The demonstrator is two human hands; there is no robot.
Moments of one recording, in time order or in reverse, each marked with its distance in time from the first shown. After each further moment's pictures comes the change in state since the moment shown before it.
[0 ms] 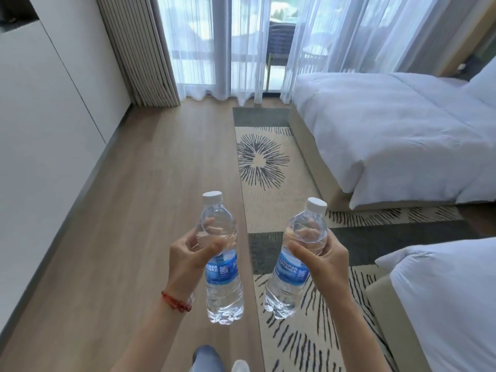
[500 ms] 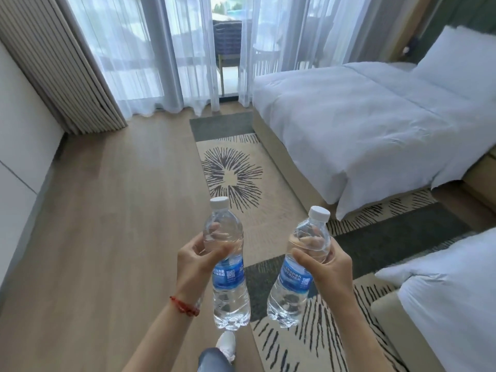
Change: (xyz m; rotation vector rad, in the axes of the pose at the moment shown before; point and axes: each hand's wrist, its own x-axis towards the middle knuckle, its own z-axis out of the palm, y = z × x) left_hand 0.273 -0.010 0.084 0.039 -0.217 -0.083; right_hand 0.226 0.039 0.019 0.061 0.208 0.098
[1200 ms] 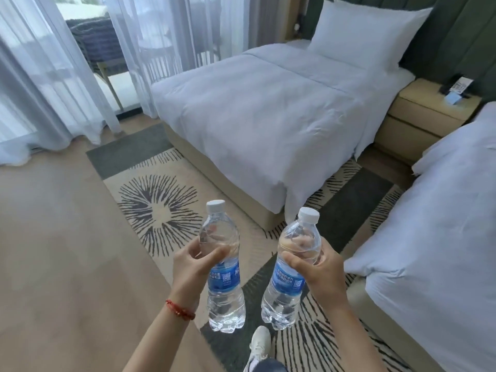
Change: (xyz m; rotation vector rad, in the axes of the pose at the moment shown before) left_hand 0.258 -0.012 0.189 0.122 -0.386 -0.066; right_hand 0.218 0.011 -0.083 -0.116 0.390 0.002
